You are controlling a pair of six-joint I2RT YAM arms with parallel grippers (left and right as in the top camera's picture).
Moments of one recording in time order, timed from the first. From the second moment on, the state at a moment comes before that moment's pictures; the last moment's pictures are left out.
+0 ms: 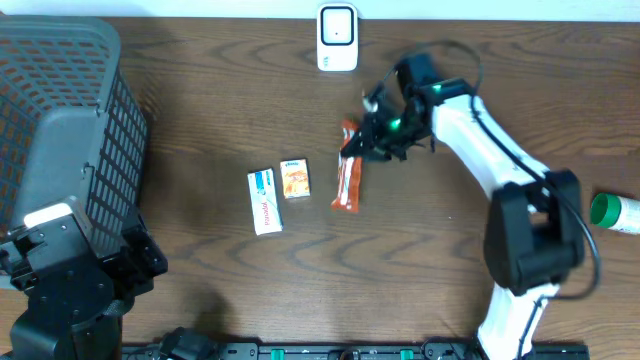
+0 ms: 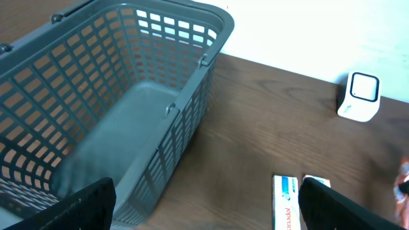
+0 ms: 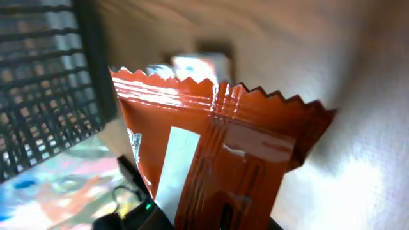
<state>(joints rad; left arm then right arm) -0.40 0.67 1.39 -1.31 -0.61 -0.43 0.30 1.99 1.56 -0.86 -0.78 0.33</state>
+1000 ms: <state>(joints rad) -0.40 0.67 1.39 -1.31 -0.61 -0.43 0.30 1.93 1.56 -0.02 -1.13 -0.06</state>
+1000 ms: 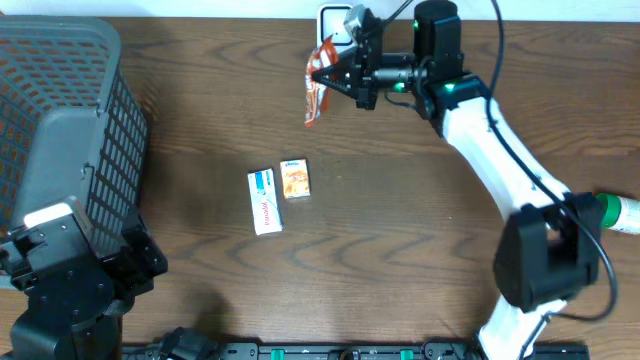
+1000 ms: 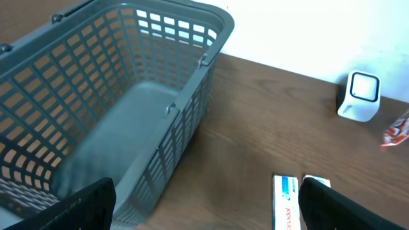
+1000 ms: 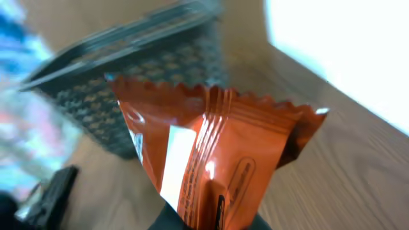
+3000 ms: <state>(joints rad) -0.40 0.67 1.39 -1.31 -0.61 -0.43 0.25 2.56 1.91 0.84 -0.70 -0.39</state>
